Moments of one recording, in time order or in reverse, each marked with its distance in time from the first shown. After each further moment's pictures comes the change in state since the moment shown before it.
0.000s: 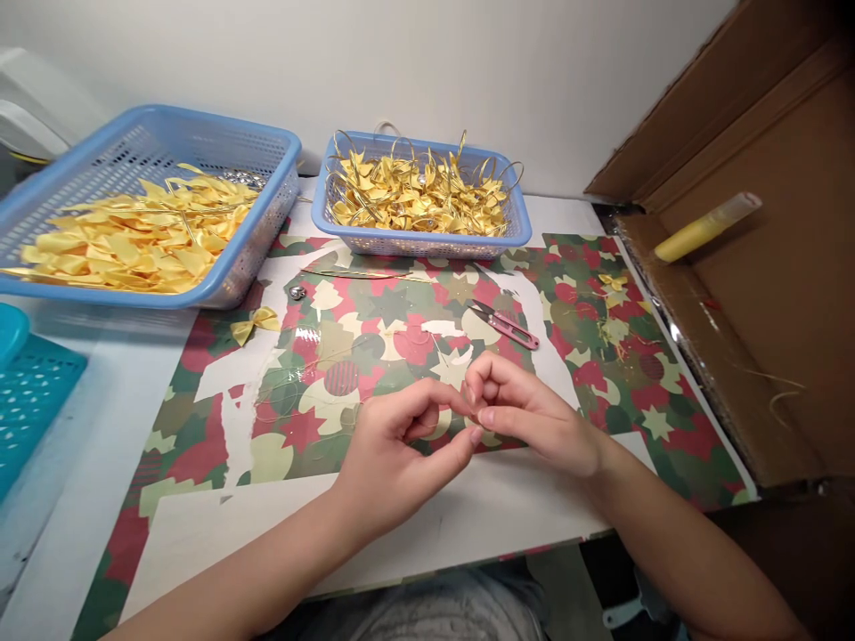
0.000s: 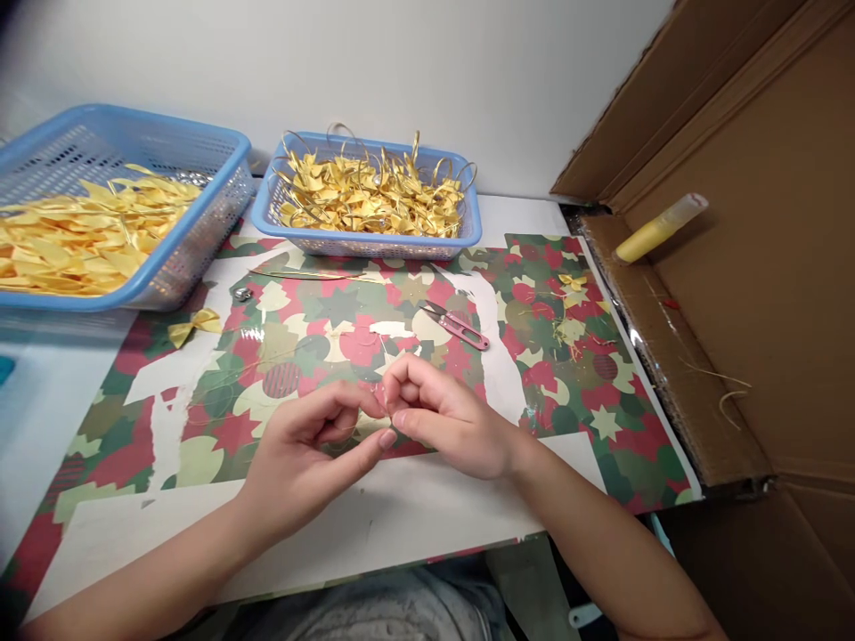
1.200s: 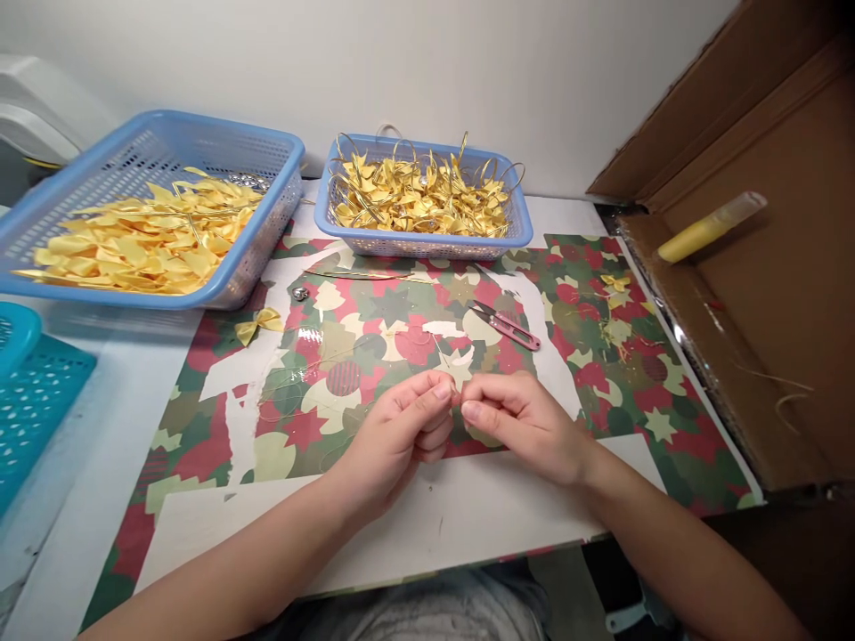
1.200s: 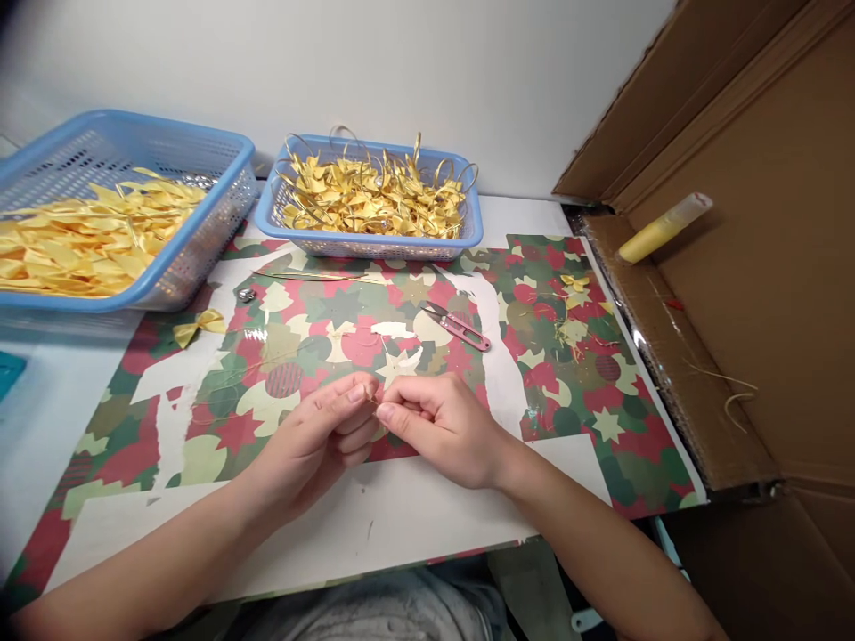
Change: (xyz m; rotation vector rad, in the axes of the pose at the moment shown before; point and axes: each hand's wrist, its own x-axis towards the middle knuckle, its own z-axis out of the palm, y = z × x) left_hand 0.008 -0.009 0.000 -0.905 -0.195 -0.592; right_hand 0.002 0.003 0.005 -0.403 0.165 -0.047
